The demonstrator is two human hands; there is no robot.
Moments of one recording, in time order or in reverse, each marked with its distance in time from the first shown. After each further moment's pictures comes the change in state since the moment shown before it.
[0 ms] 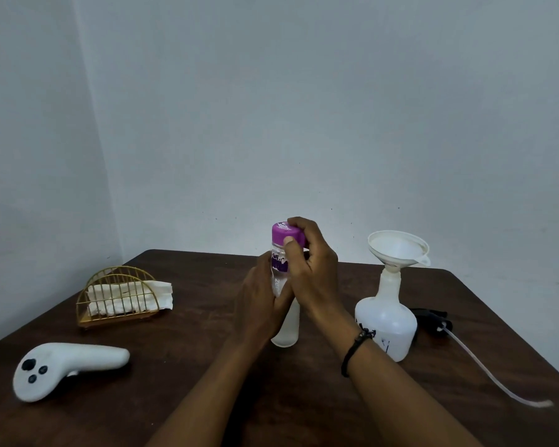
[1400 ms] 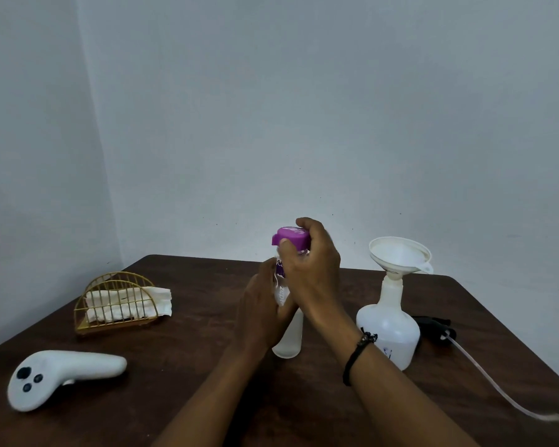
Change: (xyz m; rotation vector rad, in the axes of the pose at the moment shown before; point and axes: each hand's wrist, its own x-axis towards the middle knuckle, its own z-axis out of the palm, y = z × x) left_hand 0.002 0.002 0.007 0.033 0.025 0.029; right_hand 0.007 -0.014 -0.001 -0.104 0.017 0.120
